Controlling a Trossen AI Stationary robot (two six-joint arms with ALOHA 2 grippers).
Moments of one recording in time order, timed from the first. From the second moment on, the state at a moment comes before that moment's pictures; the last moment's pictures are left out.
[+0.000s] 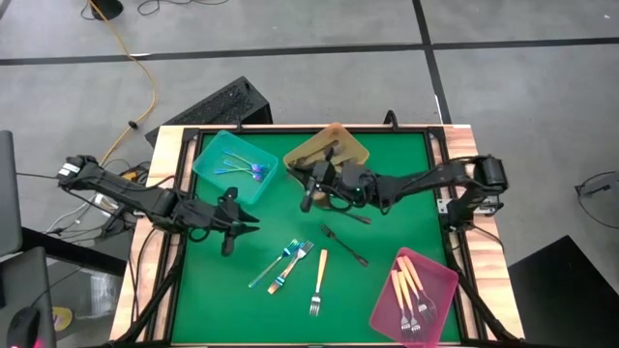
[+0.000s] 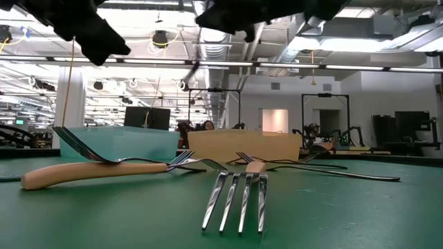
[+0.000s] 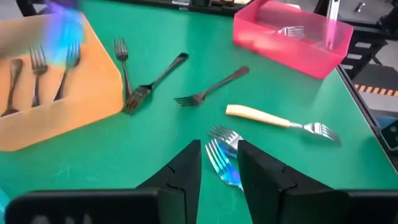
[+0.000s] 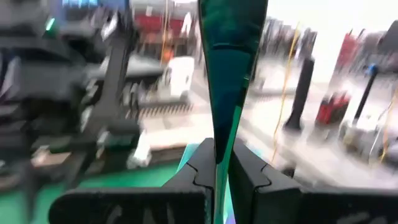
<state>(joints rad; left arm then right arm) -0.31 0.82 0.53 -0.23 -0.30 -0.30 0.01 1.67 1.10 0.57 0.39 -0.04</state>
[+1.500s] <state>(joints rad) -0.41 0.81 0.53 -0.59 -0.30 -0.46 -0.33 2.52 2.33 -0.15 -0.30 0.17</state>
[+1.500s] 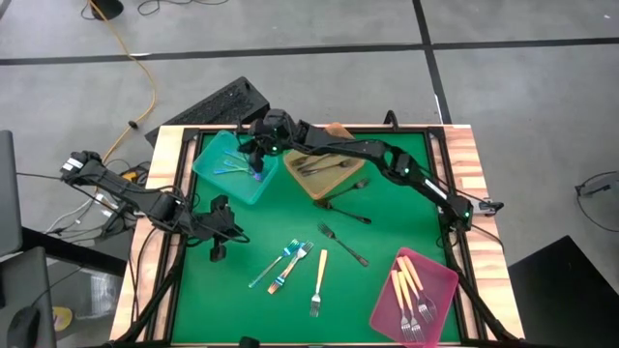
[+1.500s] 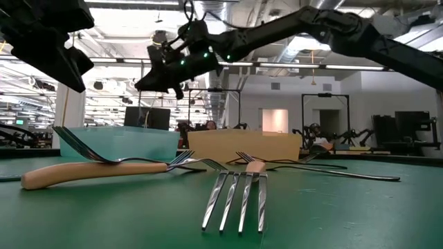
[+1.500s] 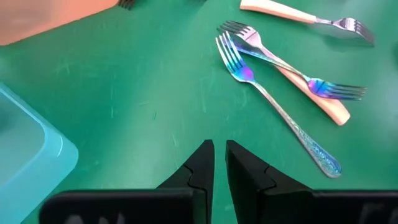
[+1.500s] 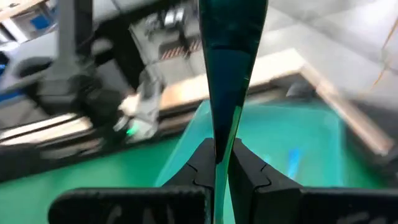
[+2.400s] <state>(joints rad) -0.44 0.81 0.46 -0.56 -0.35 -0.51 -0.27 2.65 2.33 0.43 -0.05 -0.14</state>
